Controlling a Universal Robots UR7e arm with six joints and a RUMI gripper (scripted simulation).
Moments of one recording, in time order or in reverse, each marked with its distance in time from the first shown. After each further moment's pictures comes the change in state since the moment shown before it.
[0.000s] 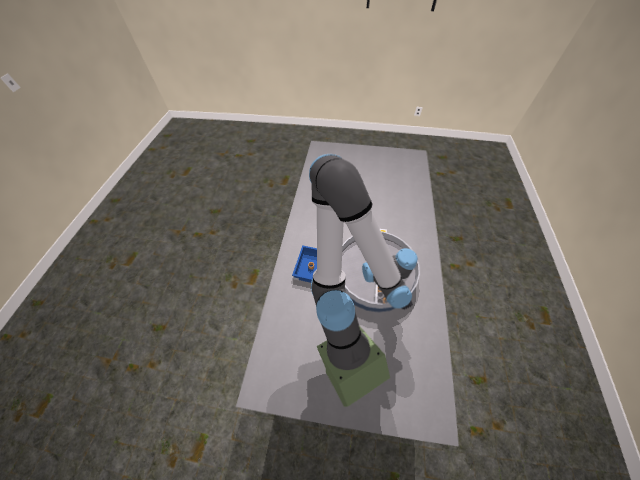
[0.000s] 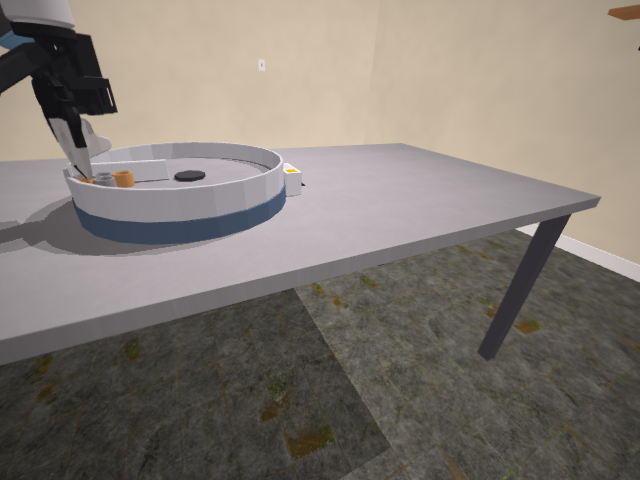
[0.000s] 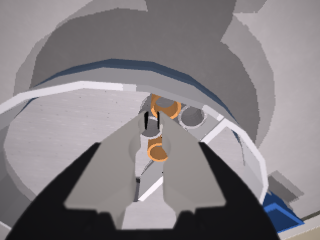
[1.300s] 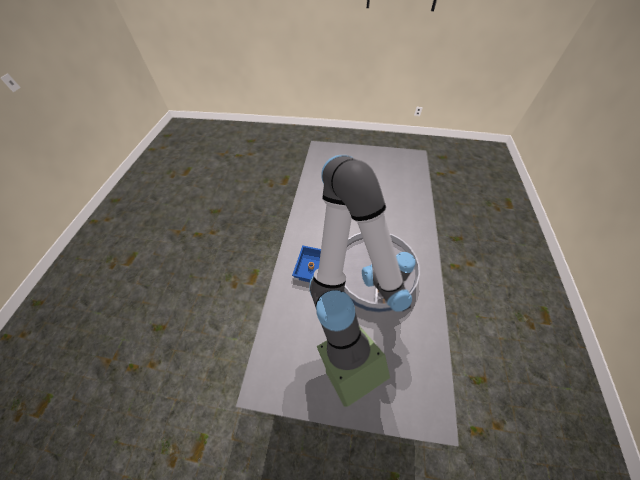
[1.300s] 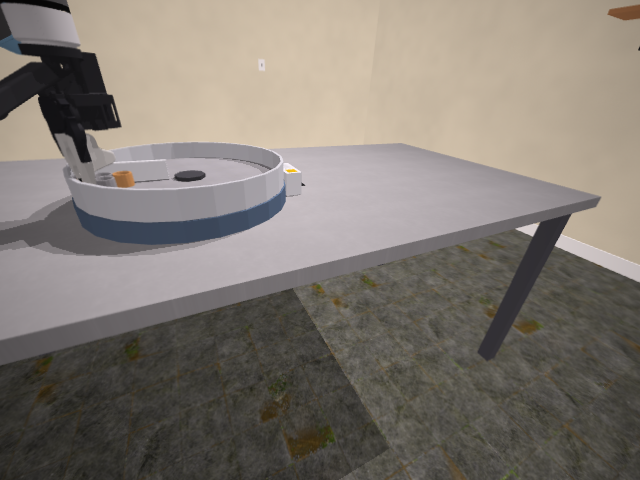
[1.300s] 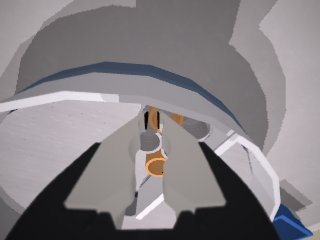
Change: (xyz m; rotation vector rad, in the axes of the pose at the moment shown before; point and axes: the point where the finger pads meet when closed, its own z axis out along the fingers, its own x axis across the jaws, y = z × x) arm 0.001 0.000 0.024 0.000 0.002 0.001
